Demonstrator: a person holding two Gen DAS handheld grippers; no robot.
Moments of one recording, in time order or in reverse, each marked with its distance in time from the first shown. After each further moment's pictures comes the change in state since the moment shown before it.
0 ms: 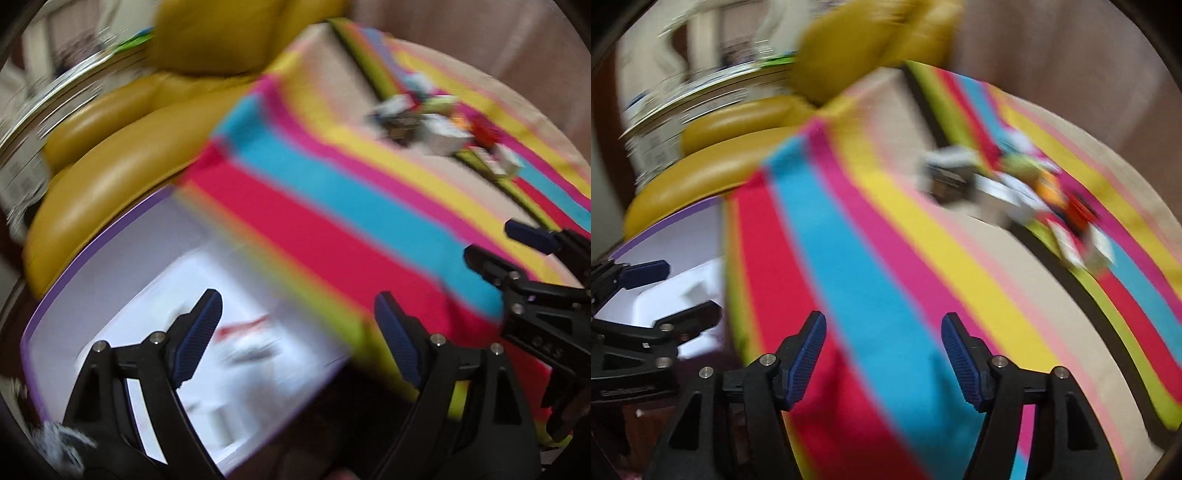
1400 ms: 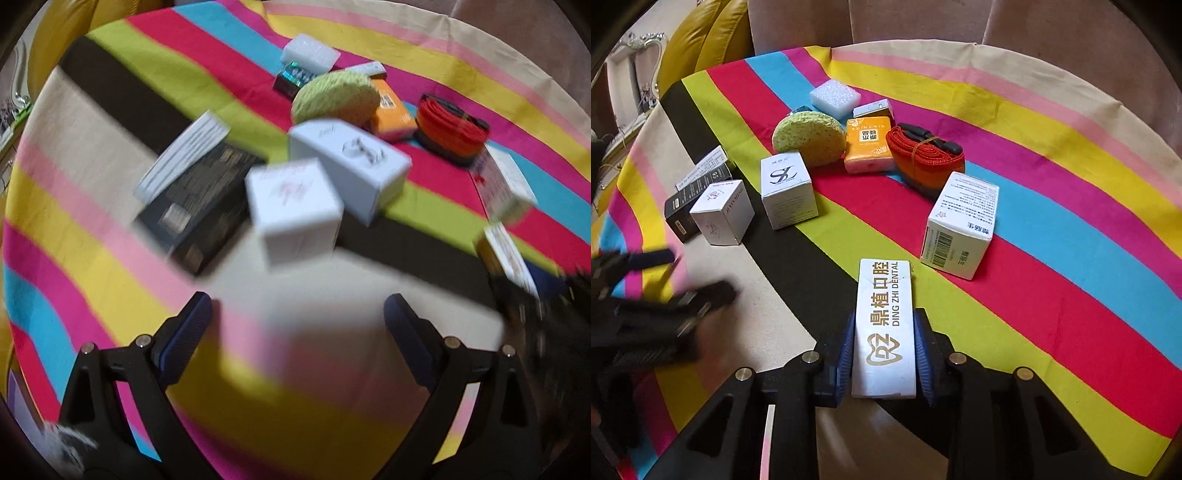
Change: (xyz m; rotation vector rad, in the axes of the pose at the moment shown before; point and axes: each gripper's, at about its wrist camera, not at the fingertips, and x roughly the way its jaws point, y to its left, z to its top) left arm 0.166 -0.182 0.141 0.153 0.056 -0.023; right arm 0.082 -0.214 0.016 0.212 0.023 -0.114
